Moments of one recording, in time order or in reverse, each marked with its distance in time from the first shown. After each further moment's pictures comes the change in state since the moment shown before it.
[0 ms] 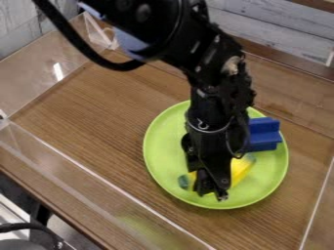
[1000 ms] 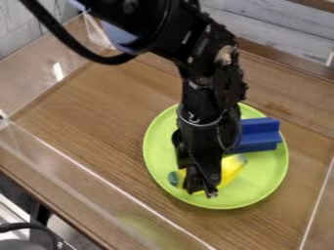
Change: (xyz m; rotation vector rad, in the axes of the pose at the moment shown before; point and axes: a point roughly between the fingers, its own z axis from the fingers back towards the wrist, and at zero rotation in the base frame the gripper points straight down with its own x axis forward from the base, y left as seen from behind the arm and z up) arm -0.007 0.004 0.007 -0.005 0.017 -0.010
